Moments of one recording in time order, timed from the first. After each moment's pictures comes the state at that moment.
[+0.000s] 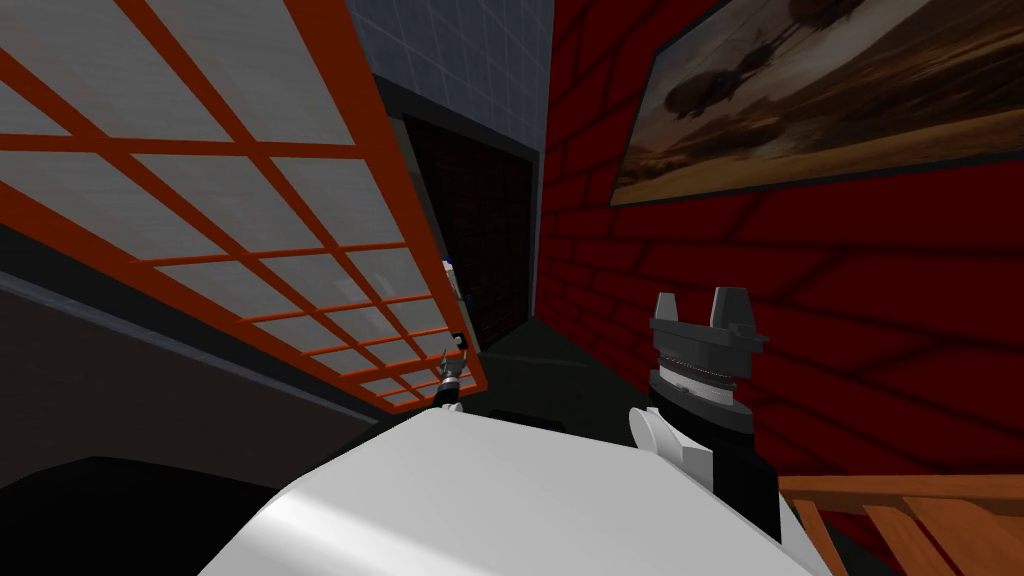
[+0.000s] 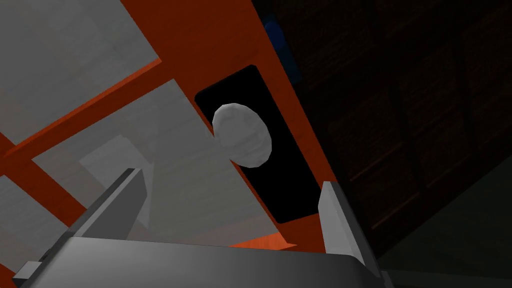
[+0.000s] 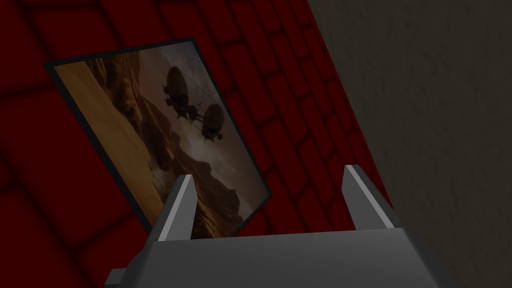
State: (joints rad) arm 0.10 0.17 -0.01 -0.83 0.51 -0.85 0.85
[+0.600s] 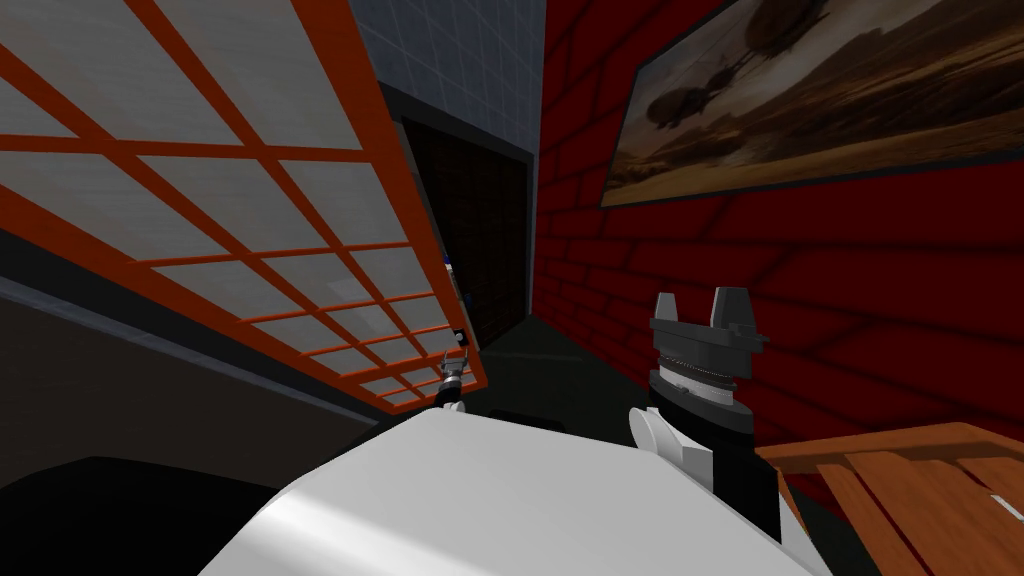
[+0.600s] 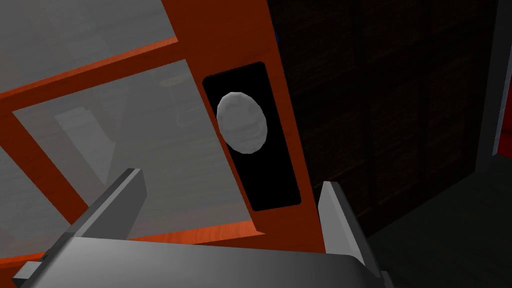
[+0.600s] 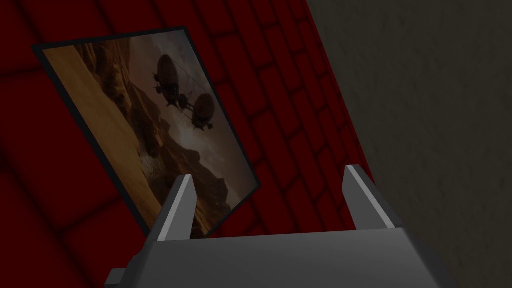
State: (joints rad) arm 0.10 0.17 -0.05 -0.85 0.59 -0.85 1.00
